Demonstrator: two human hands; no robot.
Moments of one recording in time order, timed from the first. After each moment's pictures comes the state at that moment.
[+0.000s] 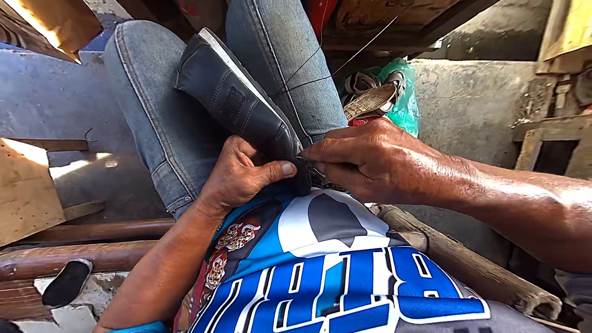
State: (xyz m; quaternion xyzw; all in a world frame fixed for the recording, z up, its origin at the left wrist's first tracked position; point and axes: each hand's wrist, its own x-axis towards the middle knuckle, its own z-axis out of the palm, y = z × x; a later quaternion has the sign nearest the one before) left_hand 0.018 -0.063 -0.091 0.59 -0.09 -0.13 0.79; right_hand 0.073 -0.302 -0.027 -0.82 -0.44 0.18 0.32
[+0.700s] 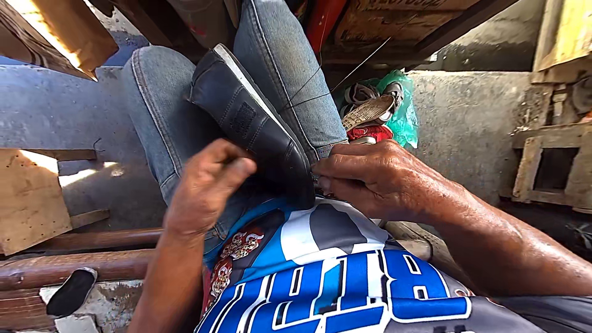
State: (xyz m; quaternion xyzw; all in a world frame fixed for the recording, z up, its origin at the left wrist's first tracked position) left_hand 0.006 -0.018 -0.075 0.67 -0.03 -0.10 0.74; right_hand 0.064 -0.308 -0.026 -0.82 -0.42 0.15 0.36
